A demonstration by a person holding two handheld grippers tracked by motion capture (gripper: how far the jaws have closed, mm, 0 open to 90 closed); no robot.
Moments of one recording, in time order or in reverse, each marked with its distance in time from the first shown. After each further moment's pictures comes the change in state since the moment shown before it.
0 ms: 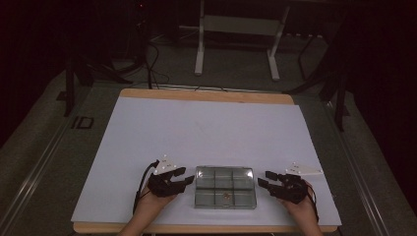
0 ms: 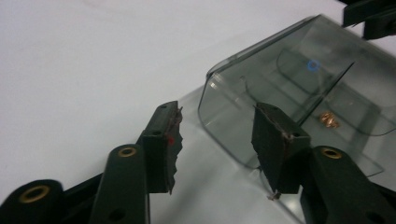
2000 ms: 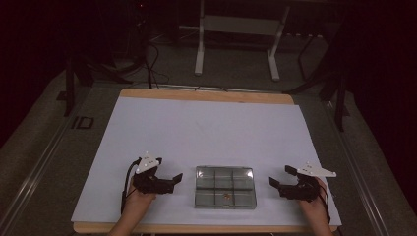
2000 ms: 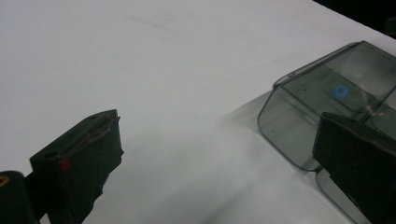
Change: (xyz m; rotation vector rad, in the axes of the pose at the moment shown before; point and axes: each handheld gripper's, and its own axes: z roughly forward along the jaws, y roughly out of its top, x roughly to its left) left arm 0.032 -0.013 -0.023 -0.087 0.112 -0.049; right arm -0.028 -0.009 -0.019 -0.047 -0.139 -0.041
